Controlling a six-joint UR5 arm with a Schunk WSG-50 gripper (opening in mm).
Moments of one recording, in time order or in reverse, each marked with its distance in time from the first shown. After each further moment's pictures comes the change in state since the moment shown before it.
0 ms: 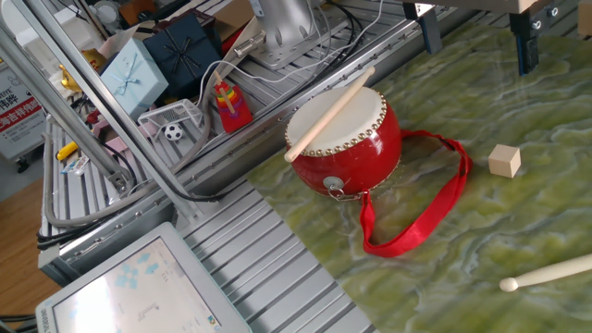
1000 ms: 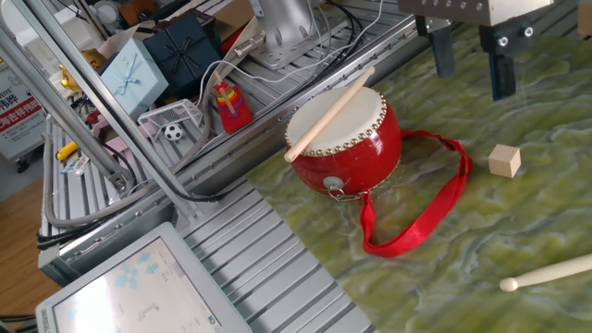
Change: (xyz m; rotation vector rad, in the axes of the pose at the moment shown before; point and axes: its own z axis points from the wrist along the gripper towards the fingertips) arm -0.046 0.042 -0.008 -0.147 -0.147 0.280
